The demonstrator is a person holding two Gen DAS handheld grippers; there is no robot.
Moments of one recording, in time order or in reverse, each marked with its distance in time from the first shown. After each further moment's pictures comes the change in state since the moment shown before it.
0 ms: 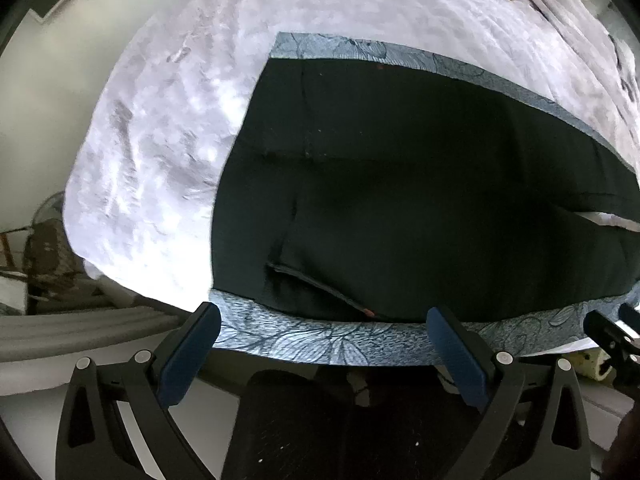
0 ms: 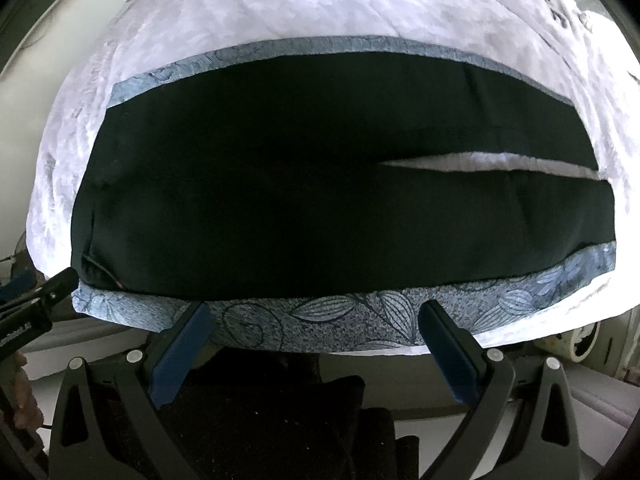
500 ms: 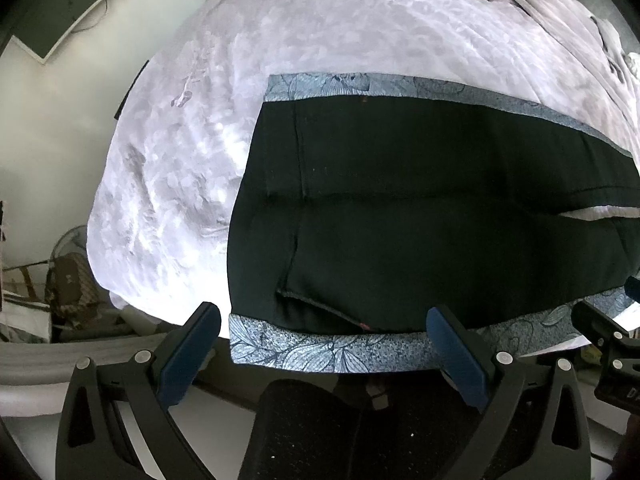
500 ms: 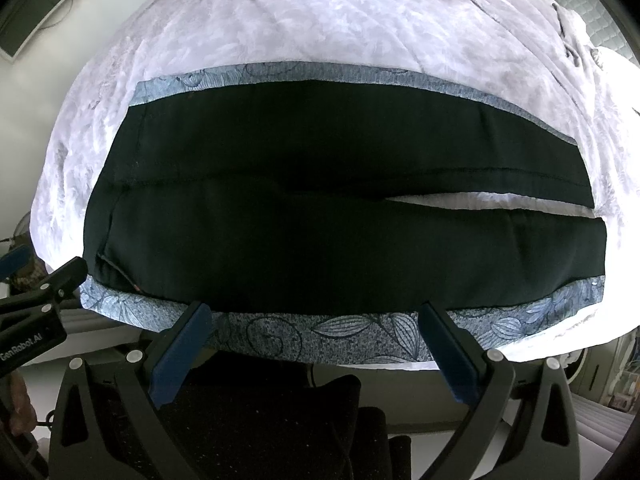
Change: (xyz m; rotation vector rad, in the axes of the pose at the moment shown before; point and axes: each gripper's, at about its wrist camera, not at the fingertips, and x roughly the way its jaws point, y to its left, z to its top) left arm -0.036 -0.016 0.008 0.082 -0.073 0.074; right arm -0.025 0.029 0.016 -0.101 -0.038 -0.047
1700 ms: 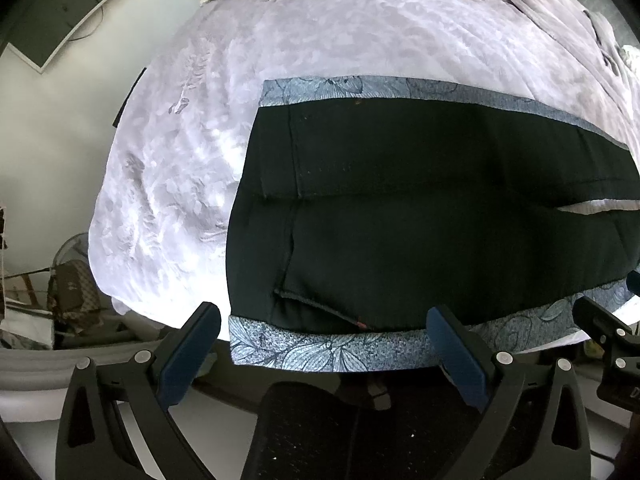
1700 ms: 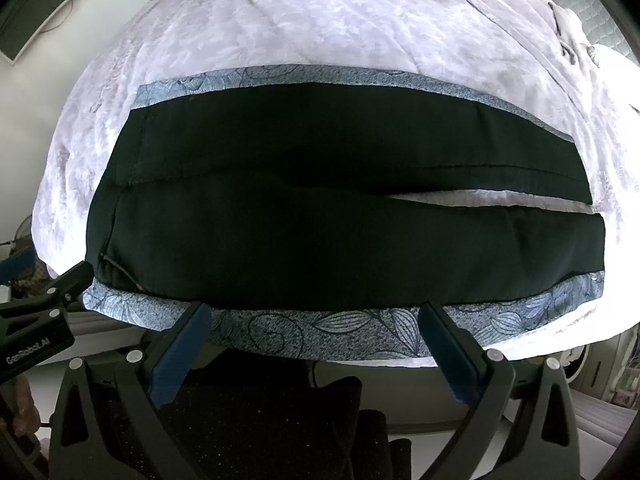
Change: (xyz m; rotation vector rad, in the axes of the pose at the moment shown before) left arm -0.005 -0.007 0.001 0.027 -0.015 0.013; right arm -0.004 0.003 -0.008 0.007 -0.019 0.000
